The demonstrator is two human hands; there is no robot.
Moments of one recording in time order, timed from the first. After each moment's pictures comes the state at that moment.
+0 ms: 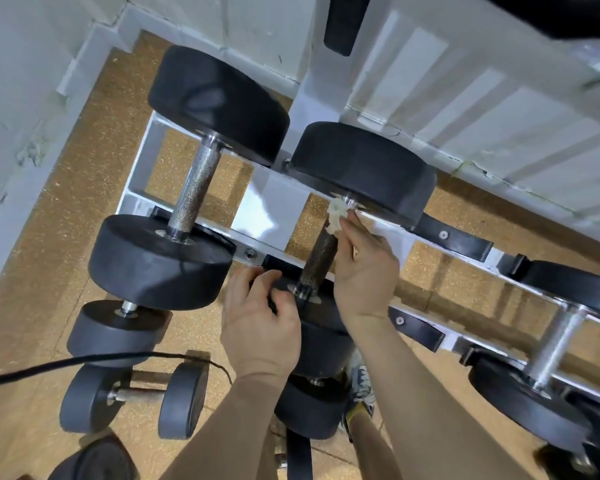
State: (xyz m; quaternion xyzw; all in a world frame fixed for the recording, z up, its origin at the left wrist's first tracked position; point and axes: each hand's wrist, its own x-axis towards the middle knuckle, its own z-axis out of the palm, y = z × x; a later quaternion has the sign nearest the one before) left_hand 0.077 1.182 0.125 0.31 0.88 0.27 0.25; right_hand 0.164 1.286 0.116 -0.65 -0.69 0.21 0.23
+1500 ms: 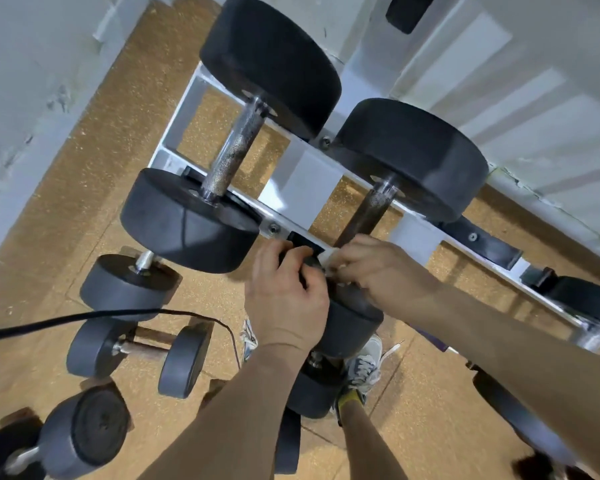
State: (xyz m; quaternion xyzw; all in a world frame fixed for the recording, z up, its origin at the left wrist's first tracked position) left_hand 0.077 1.184 0.123 0.30 0.88 0.27 0.24; right_hand 0.194 1.306 0.110 -0.14 -0.94 0.31 -0.05
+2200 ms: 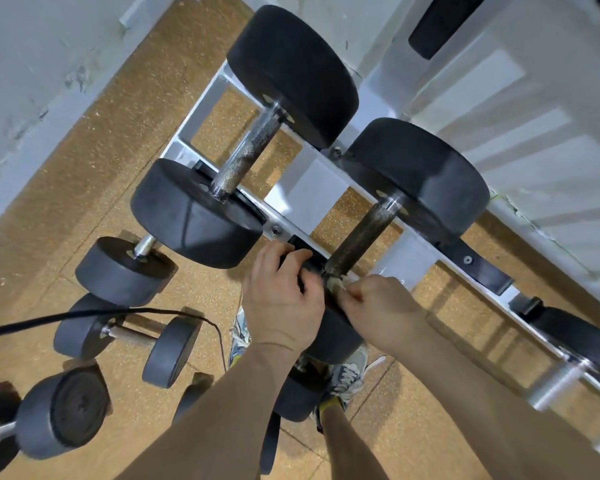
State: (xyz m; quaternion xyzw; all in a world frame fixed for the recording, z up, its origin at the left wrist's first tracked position) left_hand 0.078 1.185 0.126 0.30 0.89 0.26 0.23; right_hand 0.180 1.284 0.156 -0.43 -0.77 0.37 -0.28
